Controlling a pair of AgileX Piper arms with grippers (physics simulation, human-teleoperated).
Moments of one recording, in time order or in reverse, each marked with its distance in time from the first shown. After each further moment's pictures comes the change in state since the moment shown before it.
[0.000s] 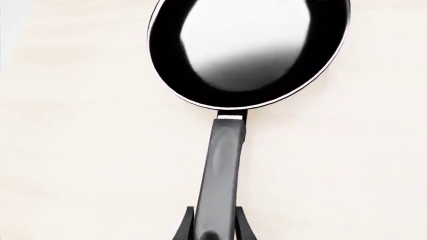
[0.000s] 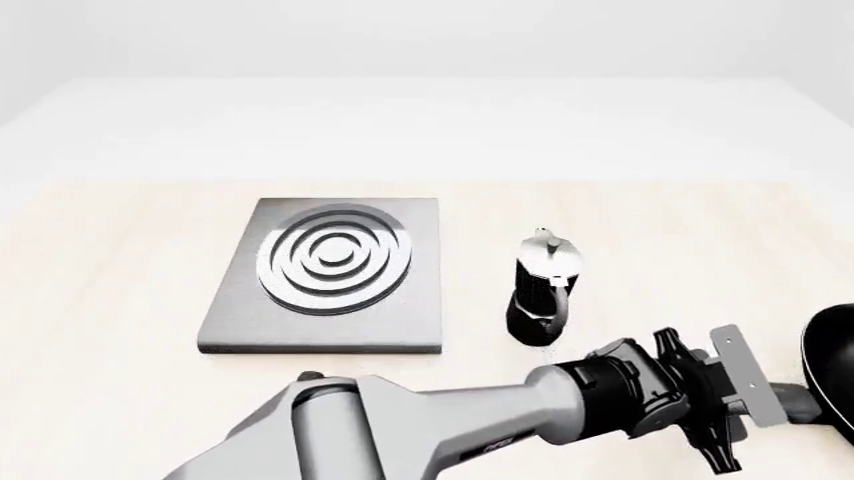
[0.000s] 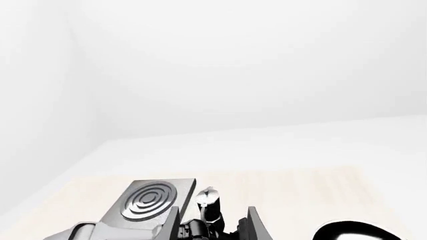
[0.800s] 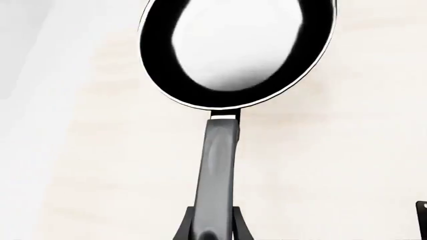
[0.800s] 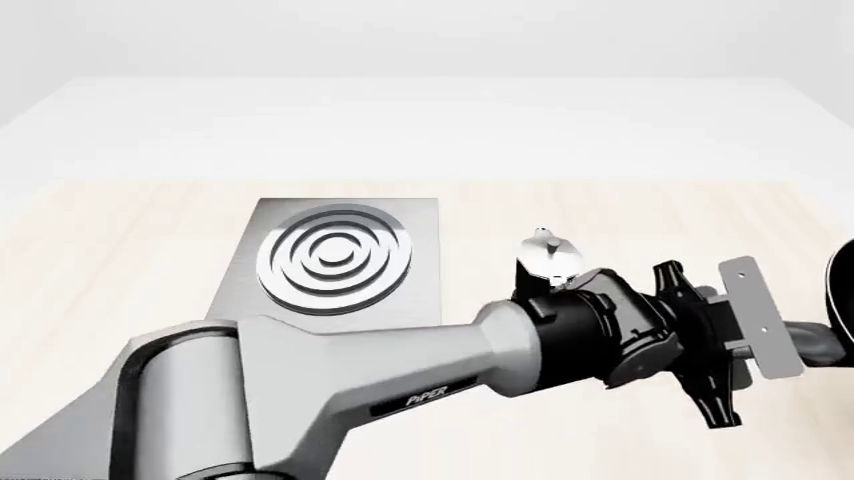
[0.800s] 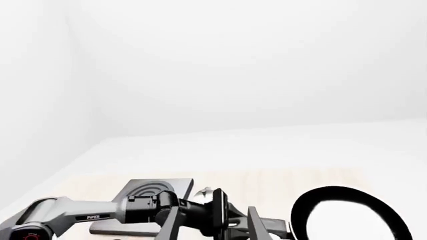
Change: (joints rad) left arm 0.017 -0.328 0.263 -0.009 0.090; right arm 0.001 0.000 -0.002 0.000 -0.022
